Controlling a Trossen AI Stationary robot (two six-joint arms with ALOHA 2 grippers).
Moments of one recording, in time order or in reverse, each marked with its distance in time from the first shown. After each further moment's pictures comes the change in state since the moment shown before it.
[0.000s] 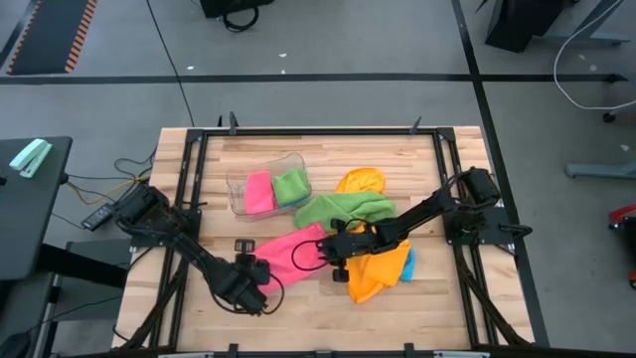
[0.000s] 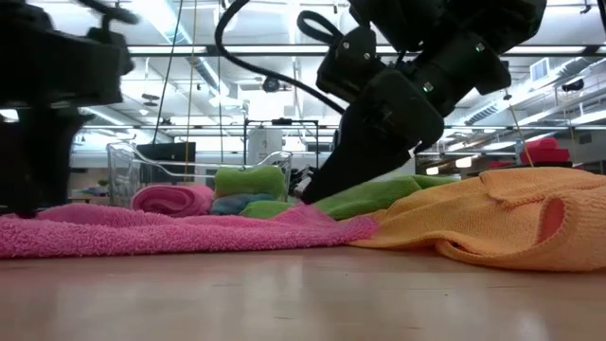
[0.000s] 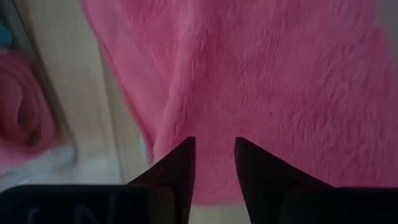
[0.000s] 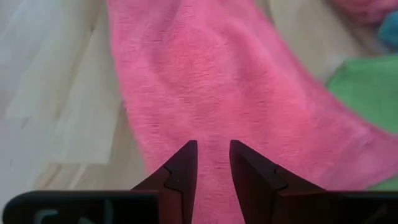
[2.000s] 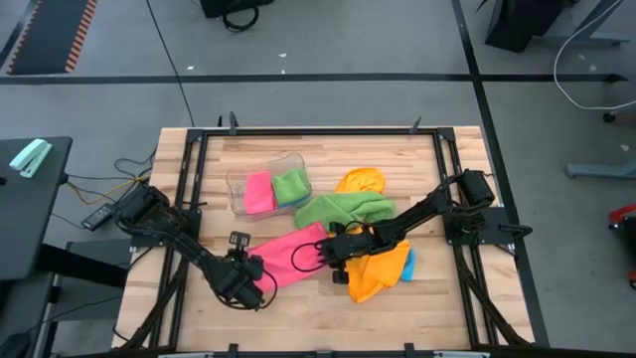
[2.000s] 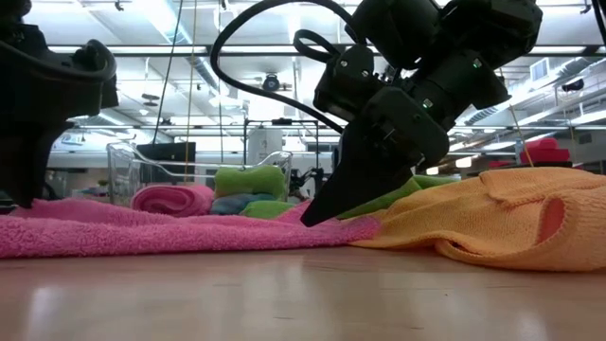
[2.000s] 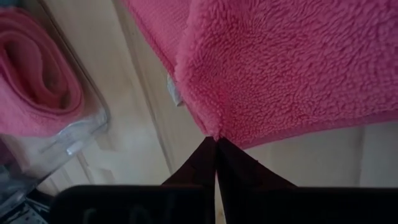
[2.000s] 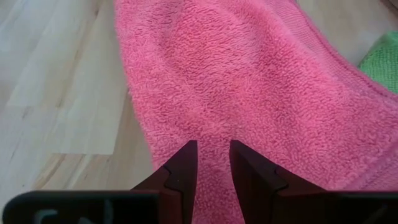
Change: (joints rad) left arm 0.003 0.000 -0.030 -0.182 0.018 0.104; right arm -0.007 0.055 -0.002 0.036 -0.070 0.044
